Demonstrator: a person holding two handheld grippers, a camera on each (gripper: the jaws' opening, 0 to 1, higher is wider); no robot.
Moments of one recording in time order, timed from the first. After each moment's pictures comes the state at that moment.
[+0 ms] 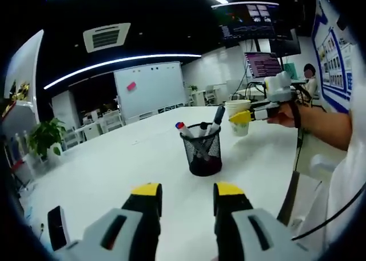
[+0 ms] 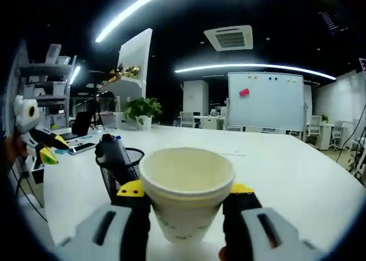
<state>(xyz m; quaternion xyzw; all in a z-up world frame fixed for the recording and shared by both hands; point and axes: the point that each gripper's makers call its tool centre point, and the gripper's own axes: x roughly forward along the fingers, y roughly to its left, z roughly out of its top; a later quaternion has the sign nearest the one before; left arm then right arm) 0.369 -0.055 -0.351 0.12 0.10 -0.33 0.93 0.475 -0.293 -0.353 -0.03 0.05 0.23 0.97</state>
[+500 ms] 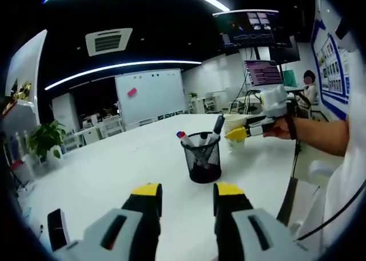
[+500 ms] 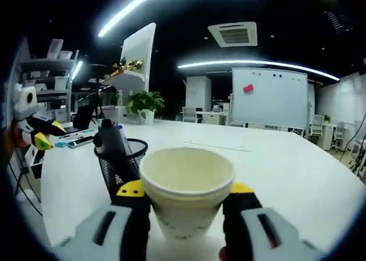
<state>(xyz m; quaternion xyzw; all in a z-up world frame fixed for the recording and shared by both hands) 0.368 -0.053 -0.340 0.12 0.08 -0.33 0.93 0.481 -0.283 -0.370 -0.04 0.06 0.23 0.97</state>
